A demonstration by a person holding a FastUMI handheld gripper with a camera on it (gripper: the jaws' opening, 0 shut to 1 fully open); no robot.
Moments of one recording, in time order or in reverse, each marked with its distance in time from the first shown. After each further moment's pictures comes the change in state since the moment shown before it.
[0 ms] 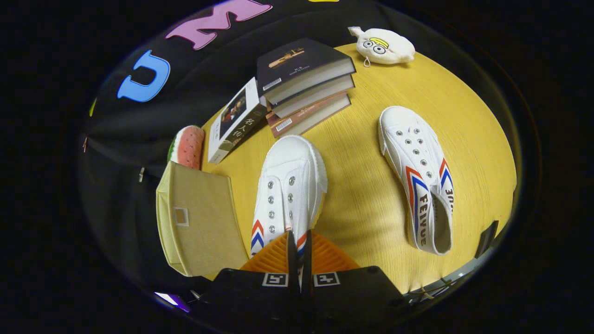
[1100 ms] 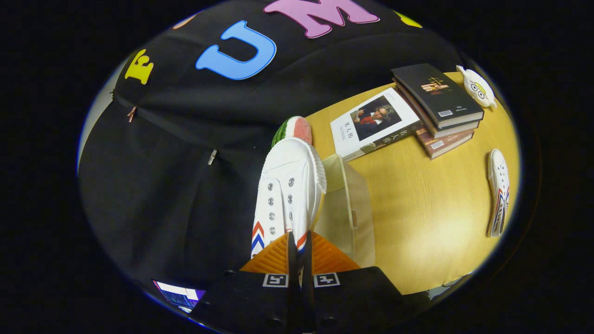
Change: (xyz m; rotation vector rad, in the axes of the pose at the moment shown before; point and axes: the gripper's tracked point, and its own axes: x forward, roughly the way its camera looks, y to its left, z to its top) arm -0.017 0.292 -0.036 -0.147 0.029 0.296
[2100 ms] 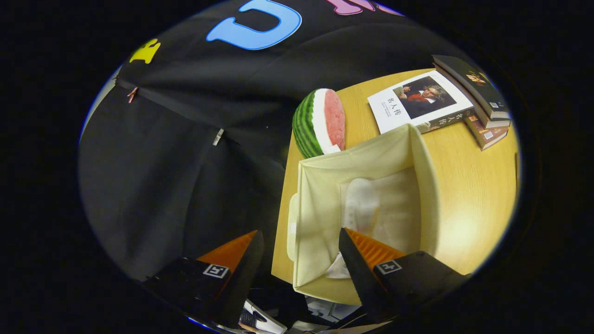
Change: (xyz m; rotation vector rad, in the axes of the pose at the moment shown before) arm 0.074 0.057 -0.020 -0.064 0.046 0.040
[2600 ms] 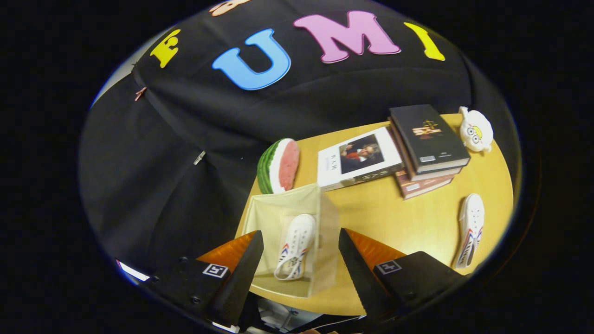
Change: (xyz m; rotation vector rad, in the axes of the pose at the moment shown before) arm -0.150 -0.132 0.062 -0.126 -0.247 -0.197
